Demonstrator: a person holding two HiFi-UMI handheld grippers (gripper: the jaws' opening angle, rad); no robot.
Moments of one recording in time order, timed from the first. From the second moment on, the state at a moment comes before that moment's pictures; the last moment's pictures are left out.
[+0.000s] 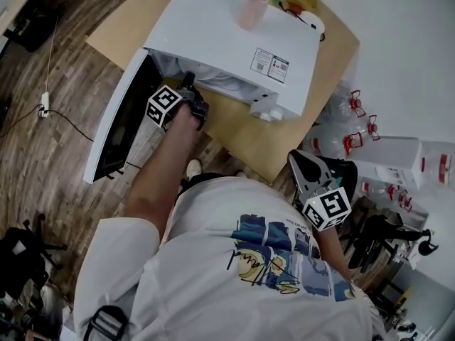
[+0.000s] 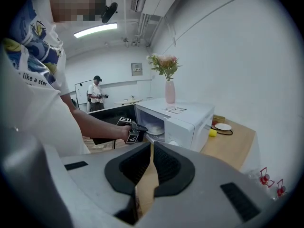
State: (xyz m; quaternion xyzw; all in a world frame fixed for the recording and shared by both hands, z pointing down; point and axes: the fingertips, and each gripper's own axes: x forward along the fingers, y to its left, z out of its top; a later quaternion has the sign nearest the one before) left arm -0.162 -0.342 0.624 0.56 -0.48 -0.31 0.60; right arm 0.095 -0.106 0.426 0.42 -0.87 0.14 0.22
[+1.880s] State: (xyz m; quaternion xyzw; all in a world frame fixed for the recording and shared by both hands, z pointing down) left arm -0.143 -0.237 0.587 0.66 -0.63 0.02 0.41; right arm 0.134 -0.089 0.433 0.35 -0.91 0.13 0.19
